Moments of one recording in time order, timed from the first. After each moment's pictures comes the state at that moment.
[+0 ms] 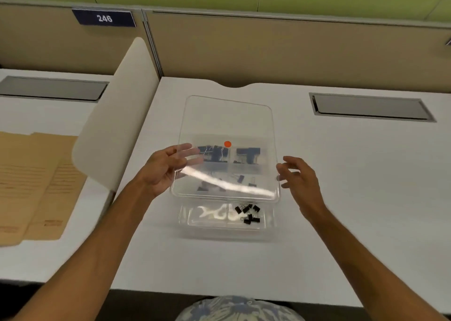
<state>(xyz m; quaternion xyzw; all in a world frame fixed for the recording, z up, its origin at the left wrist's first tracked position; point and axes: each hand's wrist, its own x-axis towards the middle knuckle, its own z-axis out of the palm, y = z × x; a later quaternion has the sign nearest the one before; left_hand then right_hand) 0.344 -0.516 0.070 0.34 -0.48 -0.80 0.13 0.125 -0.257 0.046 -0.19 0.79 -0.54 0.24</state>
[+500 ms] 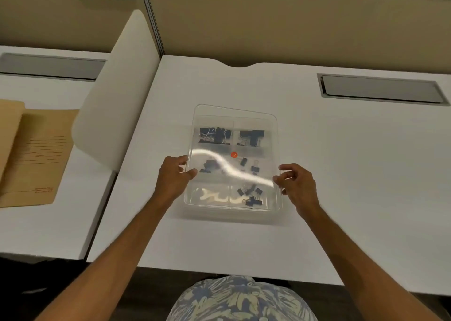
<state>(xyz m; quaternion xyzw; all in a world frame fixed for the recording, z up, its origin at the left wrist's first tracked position) 0.358 -0.461 0.017 0.51 -0.72 -0.45 0.10 0.140 -0.238 -0.003 -0.15 0.82 -0.48 0.28</state>
